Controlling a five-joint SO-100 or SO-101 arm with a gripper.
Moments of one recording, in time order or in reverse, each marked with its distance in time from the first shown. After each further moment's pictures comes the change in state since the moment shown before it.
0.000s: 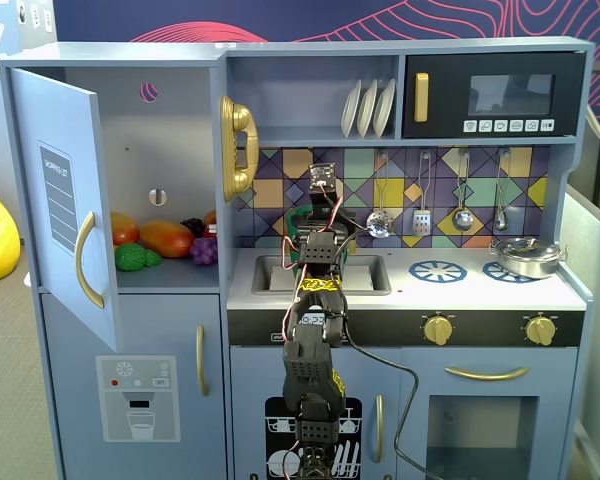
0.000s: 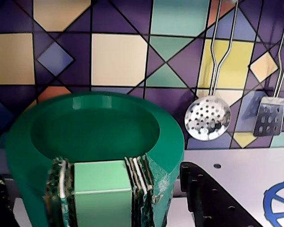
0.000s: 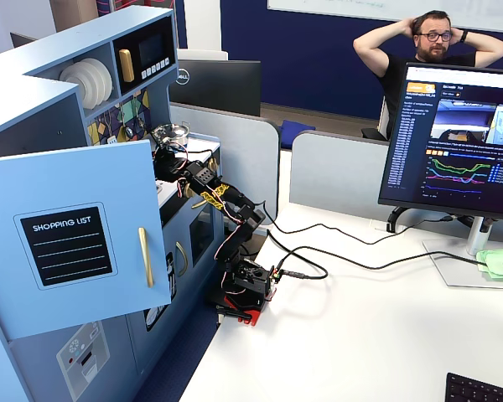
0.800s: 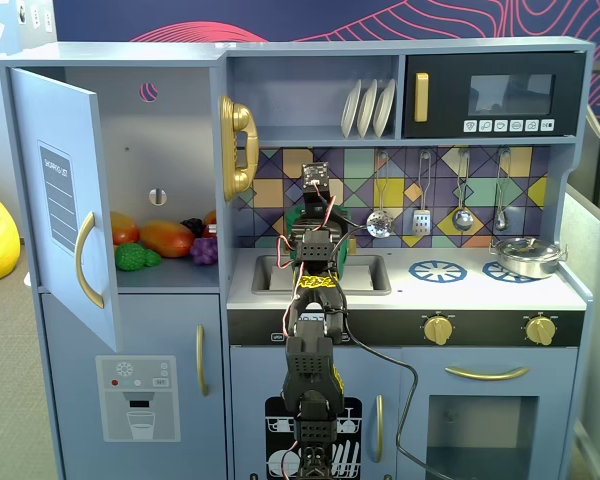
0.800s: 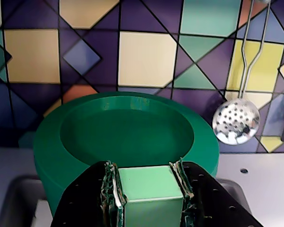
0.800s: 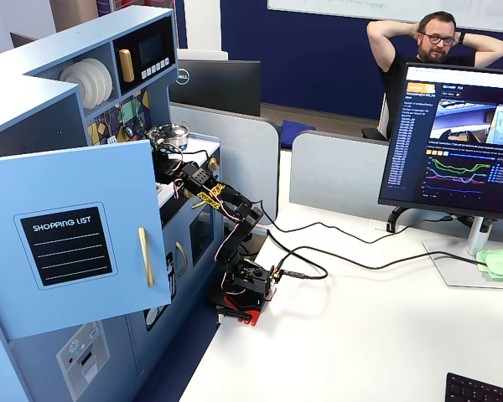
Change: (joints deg) arm -4.0 -2.1 -1.8 -1.9 0.8
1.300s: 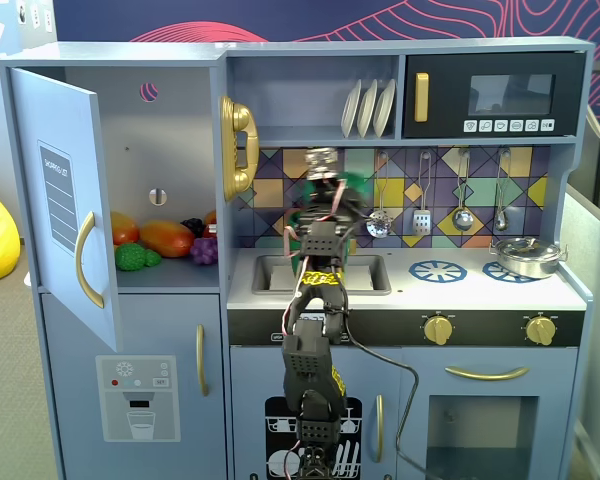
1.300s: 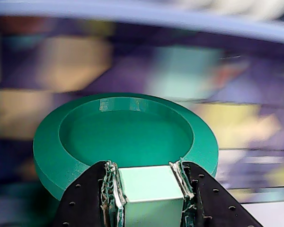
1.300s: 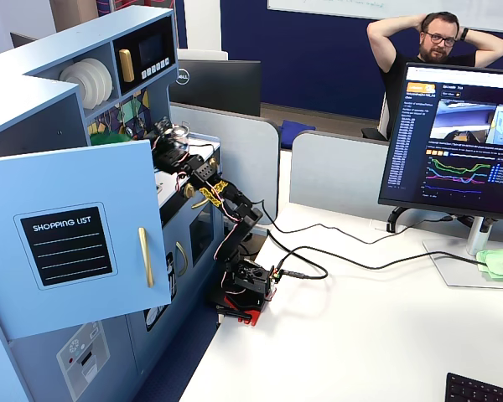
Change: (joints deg) arm 10.5 -0.4 -9.0 0.2 -3.1
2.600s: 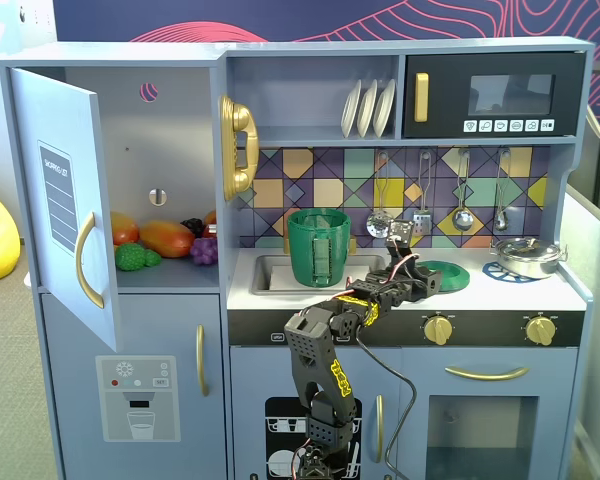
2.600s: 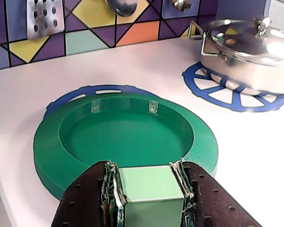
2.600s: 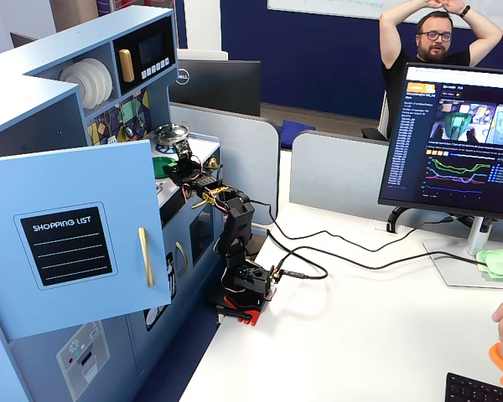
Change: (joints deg) arm 19.6 -10.2 33.3 -30.8 2.6
